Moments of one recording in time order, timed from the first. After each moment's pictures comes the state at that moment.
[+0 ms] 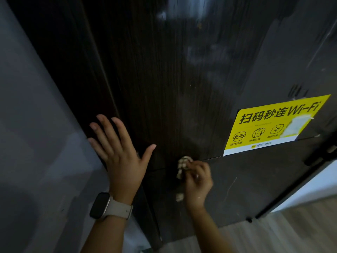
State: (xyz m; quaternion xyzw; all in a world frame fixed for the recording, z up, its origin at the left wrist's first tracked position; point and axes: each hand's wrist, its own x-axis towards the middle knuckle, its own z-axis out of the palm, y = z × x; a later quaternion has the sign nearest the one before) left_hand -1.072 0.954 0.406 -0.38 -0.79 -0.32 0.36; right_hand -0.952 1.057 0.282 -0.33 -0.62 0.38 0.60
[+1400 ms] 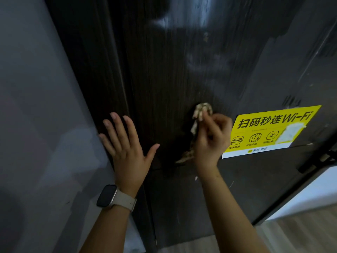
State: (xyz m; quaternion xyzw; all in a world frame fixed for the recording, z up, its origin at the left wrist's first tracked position) left_hand -1.074 0.953 0.405 -0.38 -0.79 -0.30 0.37; right_hand -0.960 1.093 0.420 -0.23 -0.63 0.17 0.72
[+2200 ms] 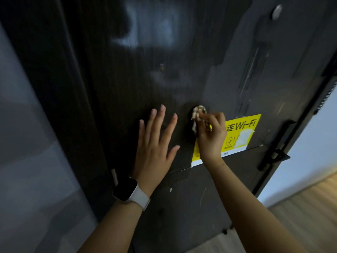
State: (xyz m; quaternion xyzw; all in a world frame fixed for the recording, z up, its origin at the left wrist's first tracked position) left_hand -0.999 1.024 0.461 -0.57 -0.67 -0.32 0.34; right_hand -0.891 1.157 0.464 -0.28 -0.67 0.13 0.68
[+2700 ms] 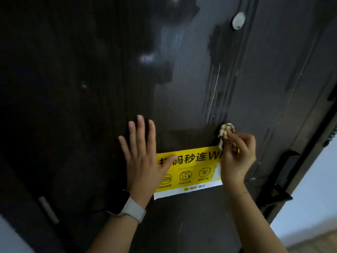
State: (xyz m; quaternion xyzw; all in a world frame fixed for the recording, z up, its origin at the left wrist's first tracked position) left_hand -0.928 1.154 0.459 -0.42 -0.76 -0.31 0.38; right_hand -0.781 1.312 0.453 -0.28 -0.60 0.15 0.73
